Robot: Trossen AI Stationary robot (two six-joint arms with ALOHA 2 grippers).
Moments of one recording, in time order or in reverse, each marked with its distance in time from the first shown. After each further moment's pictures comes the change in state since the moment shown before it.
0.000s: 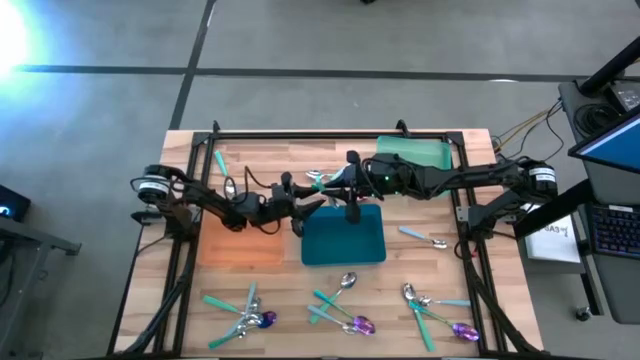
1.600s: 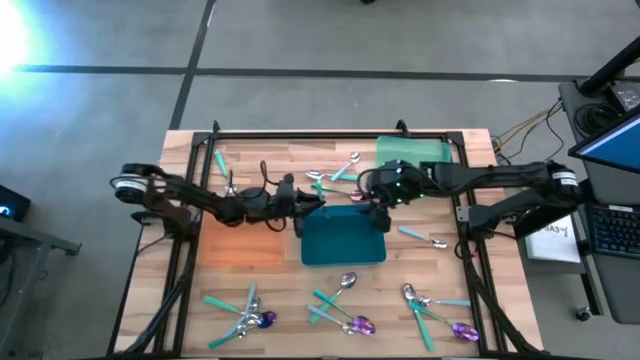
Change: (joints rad) left arm 0.012 -0.189 0.038 -0.506 0.044 -0.114; right arm 0.027 -0.193 0.002 -0.691 0.010 0.293
